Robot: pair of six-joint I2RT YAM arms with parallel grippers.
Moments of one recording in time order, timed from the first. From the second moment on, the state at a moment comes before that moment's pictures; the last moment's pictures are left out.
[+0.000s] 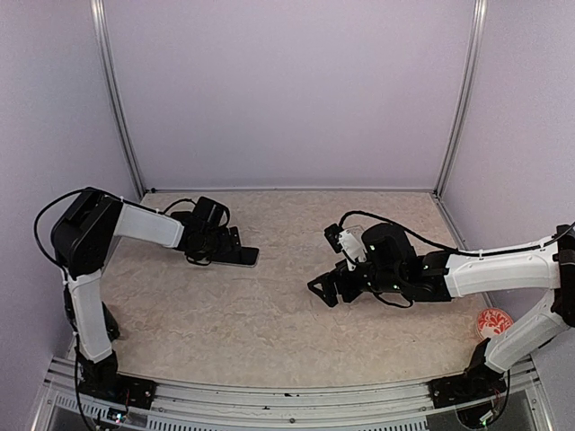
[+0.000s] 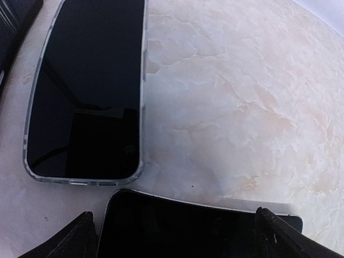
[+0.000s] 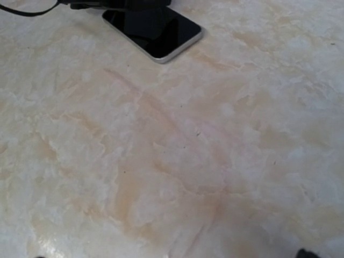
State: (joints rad) left arm -0.49 1.98 1.14 -0.02 -0.23 -0.60; right arm 0.94 1.41 0.76 0.08 0.02 0.23
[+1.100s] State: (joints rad) left arm -0.60 2.19 1.45 -0.05 -0.13 -0.58; right arm 0.93 1.41 0.76 0.08 0.03 0.23
